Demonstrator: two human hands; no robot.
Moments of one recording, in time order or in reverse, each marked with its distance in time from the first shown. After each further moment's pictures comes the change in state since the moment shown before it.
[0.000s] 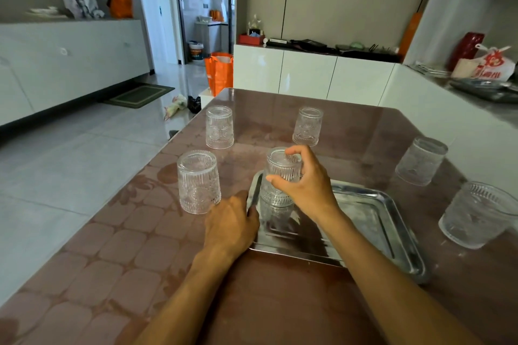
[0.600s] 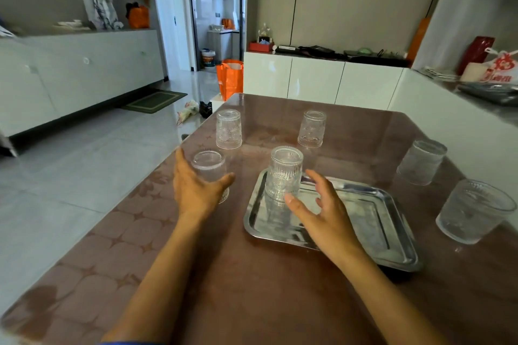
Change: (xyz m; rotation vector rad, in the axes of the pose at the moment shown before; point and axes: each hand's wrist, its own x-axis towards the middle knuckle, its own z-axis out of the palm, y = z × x) left_hand 0.017 -0.036 -0.048 -0.495 0.388 -0.351; right_hand -0.082 -0.020 -0.031 0.209 -0.107 0.175
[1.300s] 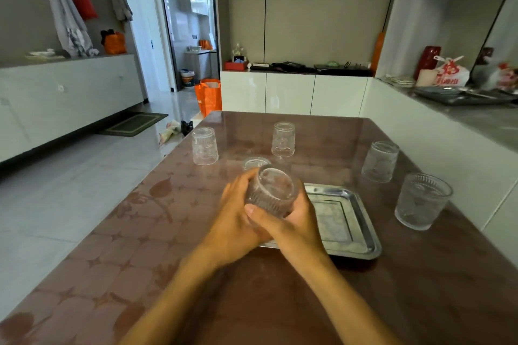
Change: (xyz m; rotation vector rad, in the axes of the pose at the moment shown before) left_hand -0.100 0.073 0.012 -0.101 -0.636 0.551; right_hand -0.027 -0.039 0.002 0.437 0.146 -0.104
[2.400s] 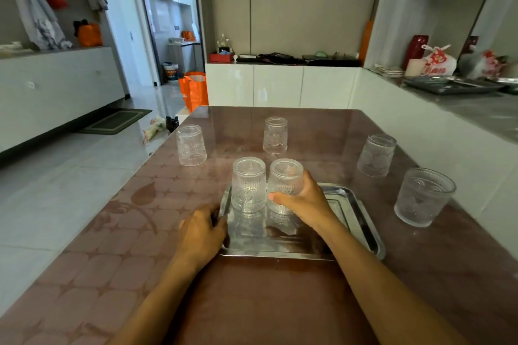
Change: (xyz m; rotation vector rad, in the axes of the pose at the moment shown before) left_hand 0.013 -0.078 -0.011 0.273 0.042 -0.413; right_hand 0.089 0.075 -0.054 -0.463 -0.036 0.277
